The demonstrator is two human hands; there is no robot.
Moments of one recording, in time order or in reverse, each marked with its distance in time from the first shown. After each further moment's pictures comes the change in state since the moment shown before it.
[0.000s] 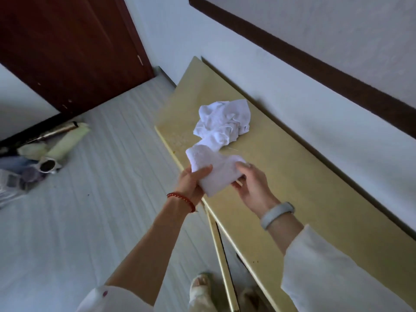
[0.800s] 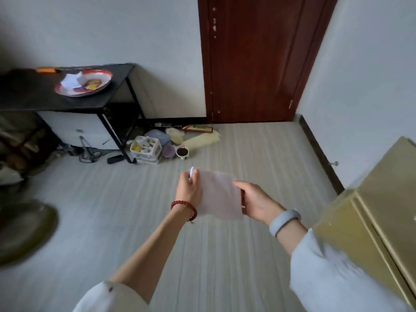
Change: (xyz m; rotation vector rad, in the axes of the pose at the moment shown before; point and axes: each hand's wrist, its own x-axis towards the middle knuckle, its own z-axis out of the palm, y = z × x) left_hand -0.248 0.250 -0.486 0.475 0.972 0.380; right_hand -0.100 0.281 0.523 -0.704 -0.566 0.343
